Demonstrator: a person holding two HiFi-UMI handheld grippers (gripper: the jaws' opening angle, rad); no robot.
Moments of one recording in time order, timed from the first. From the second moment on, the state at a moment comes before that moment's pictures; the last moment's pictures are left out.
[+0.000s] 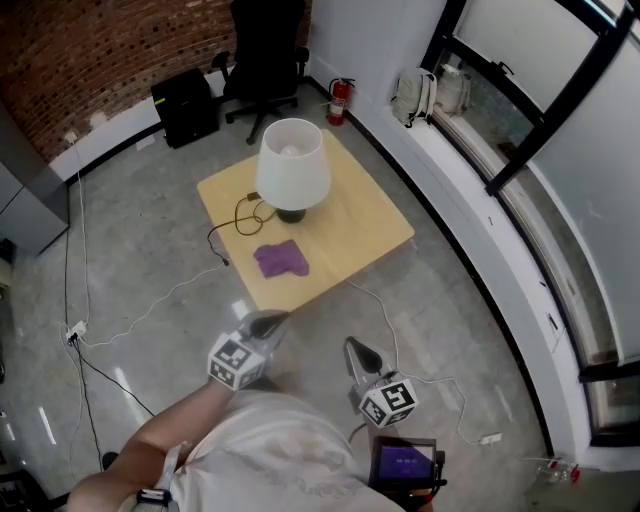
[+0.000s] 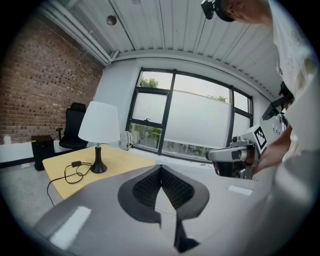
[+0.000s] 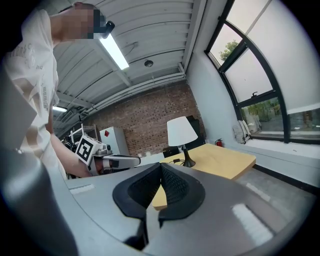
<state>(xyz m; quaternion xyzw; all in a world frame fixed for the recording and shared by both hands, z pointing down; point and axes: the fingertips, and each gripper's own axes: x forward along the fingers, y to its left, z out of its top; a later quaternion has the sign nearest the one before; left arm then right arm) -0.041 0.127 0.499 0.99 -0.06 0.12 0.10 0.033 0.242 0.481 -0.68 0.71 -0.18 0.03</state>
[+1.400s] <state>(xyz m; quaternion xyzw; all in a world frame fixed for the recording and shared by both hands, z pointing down) -0.065 -0.016 0.501 0.96 -0.21 0.09 0.15 0.058 0.058 0.491 -0.58 0.79 -0.19 -0.08</state>
